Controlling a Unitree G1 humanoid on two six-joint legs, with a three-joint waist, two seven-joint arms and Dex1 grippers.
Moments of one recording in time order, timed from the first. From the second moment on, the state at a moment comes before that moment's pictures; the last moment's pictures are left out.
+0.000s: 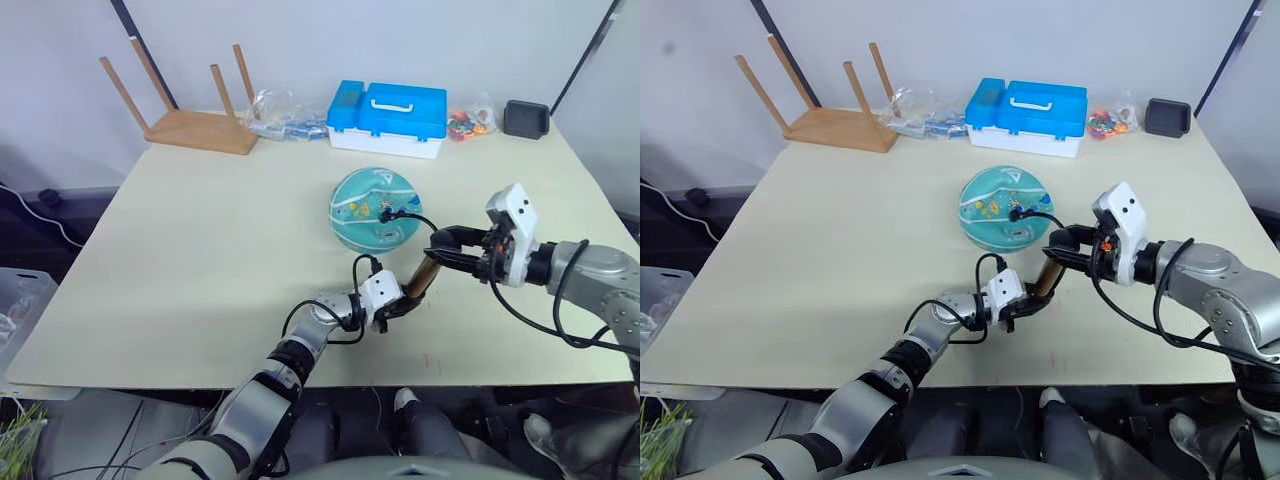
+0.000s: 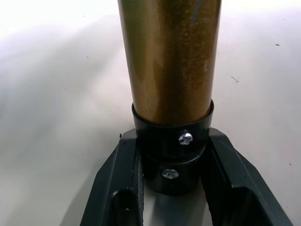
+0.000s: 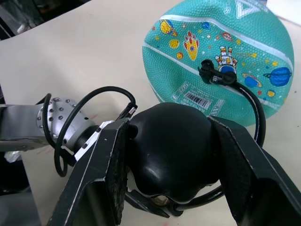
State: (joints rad) left arm -0.57 0.04 -0.36 0.95 0.10 -0.42 -0.78; right arm -0.35 -0.78 -0.06 -0.45 0.81 0.95 0.60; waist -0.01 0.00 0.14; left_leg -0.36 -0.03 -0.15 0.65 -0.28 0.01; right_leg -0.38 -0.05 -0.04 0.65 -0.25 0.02
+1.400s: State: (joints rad) left arm -0.60 0.02 -0.36 0.94 0.11 -0.40 -0.88; right arm -0.50 -1.01 -0.39 -0.51 1.23 1.20 0.46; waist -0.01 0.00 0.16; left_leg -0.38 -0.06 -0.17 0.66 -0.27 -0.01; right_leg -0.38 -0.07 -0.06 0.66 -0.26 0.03
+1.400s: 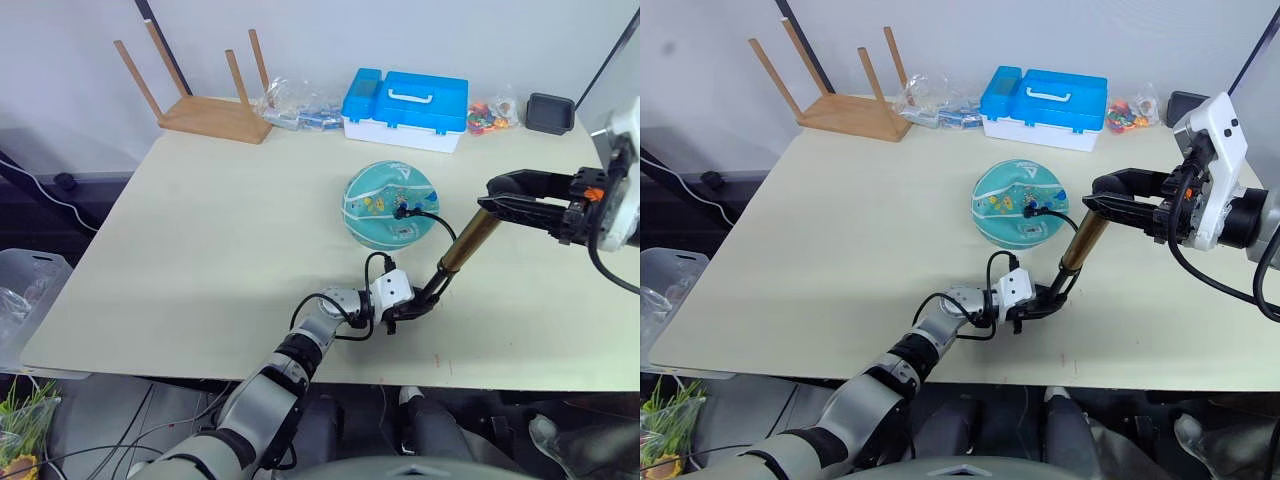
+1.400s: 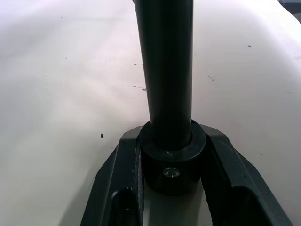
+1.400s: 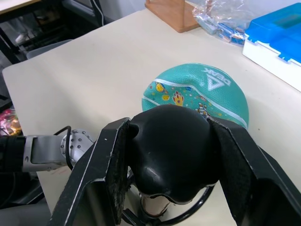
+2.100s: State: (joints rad) left arm -0.55 0.05 -0.36 0.92 0.12 -0.37 -0.84; right arm -0.17 -0.73 0.03 -0.48 0.72 0.69 0.54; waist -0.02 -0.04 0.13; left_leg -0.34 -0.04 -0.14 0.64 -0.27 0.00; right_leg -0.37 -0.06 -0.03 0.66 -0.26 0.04
